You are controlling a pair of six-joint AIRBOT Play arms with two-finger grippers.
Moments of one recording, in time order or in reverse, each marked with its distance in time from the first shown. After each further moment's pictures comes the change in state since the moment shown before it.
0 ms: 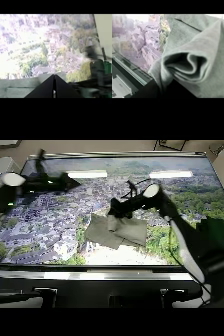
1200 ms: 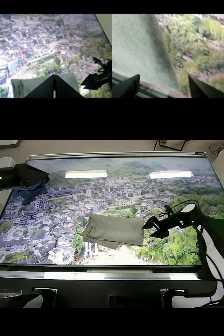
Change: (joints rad) left arm 0.099 0.271 0.000 0.131 -0.100 0.016; right arm -0.507 0.117 -0.405 -0.171 0.193 -0.167
